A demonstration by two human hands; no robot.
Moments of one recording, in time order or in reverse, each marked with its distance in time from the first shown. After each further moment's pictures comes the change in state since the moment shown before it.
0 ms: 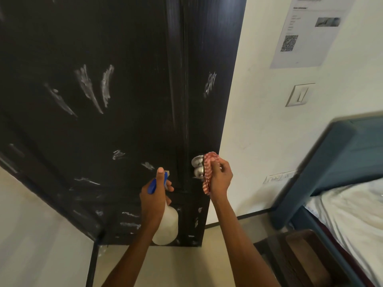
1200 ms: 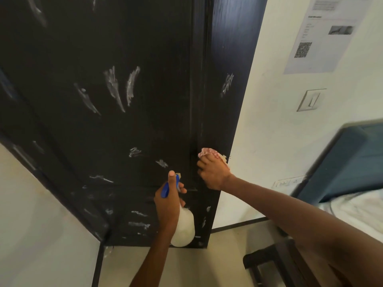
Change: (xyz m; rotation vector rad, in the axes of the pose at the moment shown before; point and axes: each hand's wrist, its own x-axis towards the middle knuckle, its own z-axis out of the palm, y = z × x) left_hand -0.013 -0.005 -0.010 -0.011 0.064 -0.042; right_hand 0.004 -0.037 0.030 -2.180 -0.908 -1.429
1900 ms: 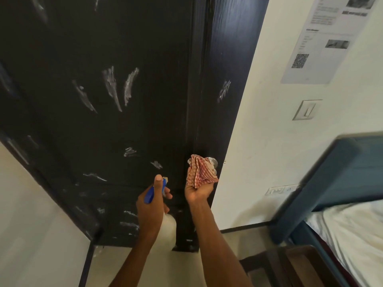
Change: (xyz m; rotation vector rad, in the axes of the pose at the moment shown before) left_hand -0.013 0.009 -0.020 -0.025 0.032 0.090; right_hand 0.030 -0.078 -0.011 -2.253 -0.776 -0.893
